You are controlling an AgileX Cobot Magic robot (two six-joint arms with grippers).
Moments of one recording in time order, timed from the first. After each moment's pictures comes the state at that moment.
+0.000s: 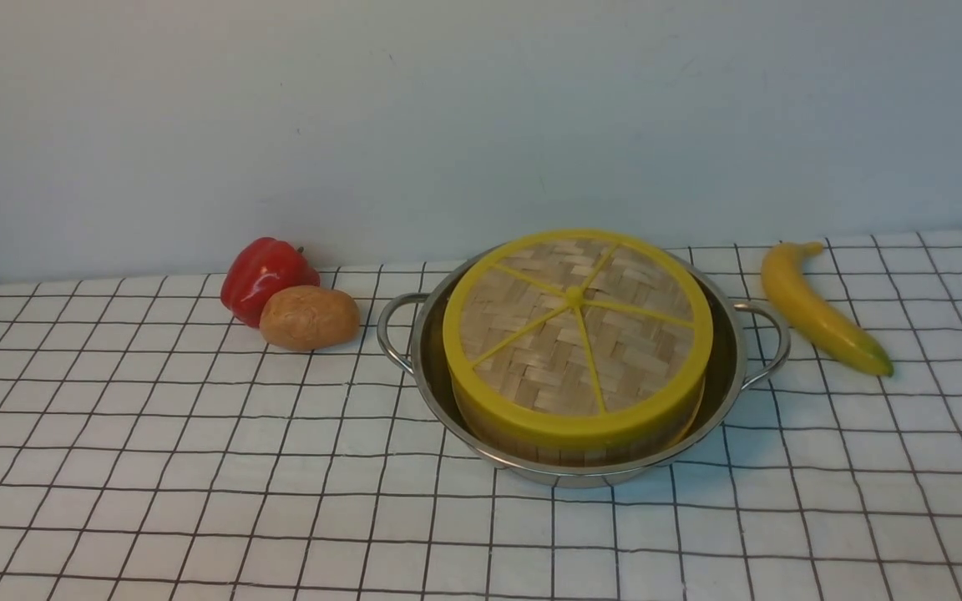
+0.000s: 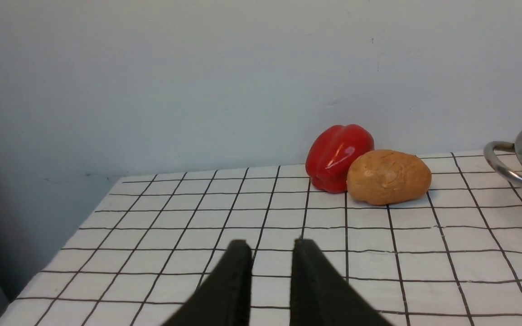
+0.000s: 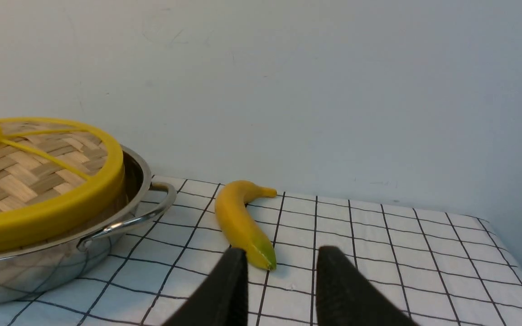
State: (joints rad) right arm 0.02 0.00 0.01 -0.01 0.21 0.00; left arm 0.06 0.00 0.01 0.25 0.18 -0.15
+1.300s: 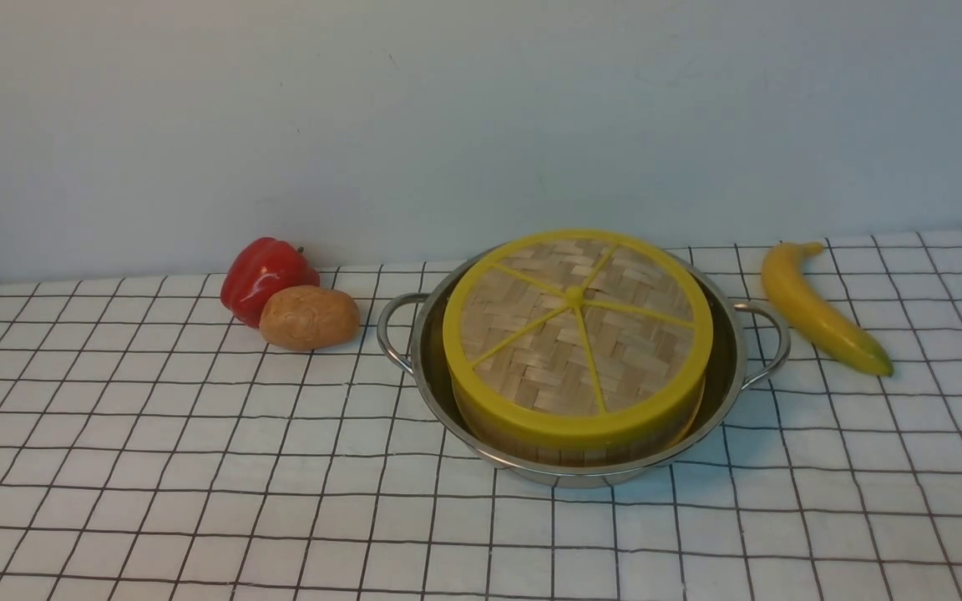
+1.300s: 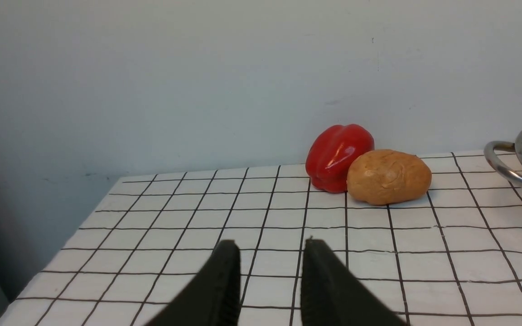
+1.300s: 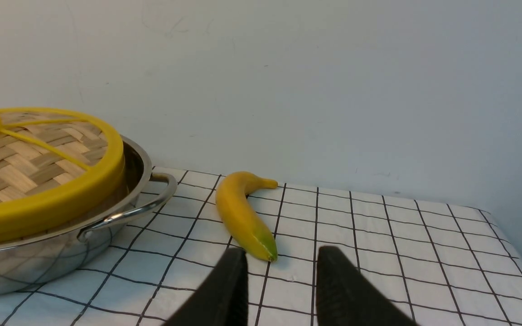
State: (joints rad) right arm 0.02 0.00 0.01 -0.01 0.22 0.00; left arm 0.06 0.00 0.01 0.25 0.18 -0.15
